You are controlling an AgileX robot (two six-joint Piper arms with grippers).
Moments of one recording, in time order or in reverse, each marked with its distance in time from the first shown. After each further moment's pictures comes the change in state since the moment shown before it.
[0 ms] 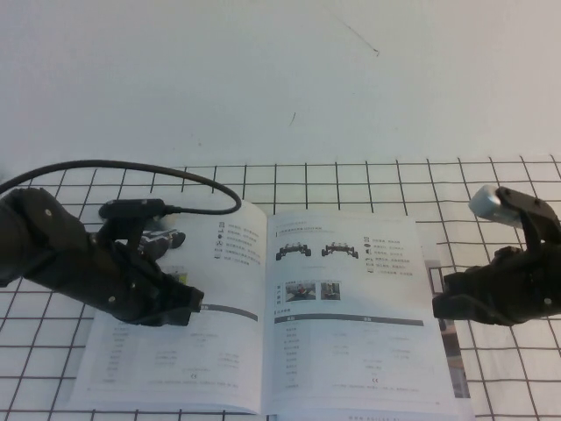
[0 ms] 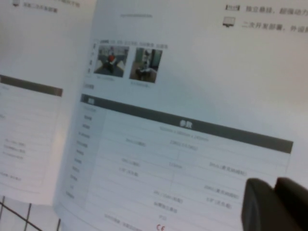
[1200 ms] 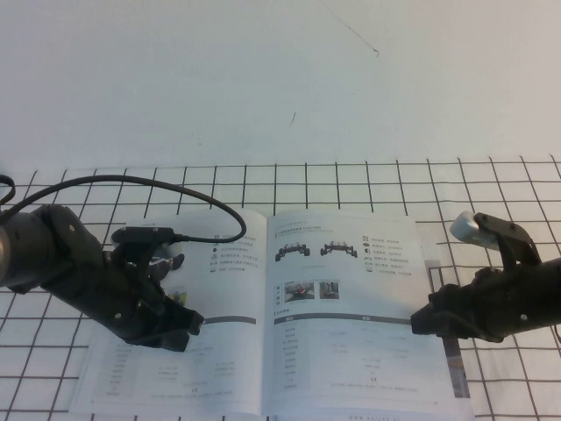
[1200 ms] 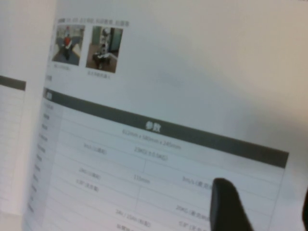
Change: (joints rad) right arm 0.002 0.171 -0.001 0.180 -0.021 -0.217; left arm 0.000 0.152 -0.017 0.056 0.000 0.013
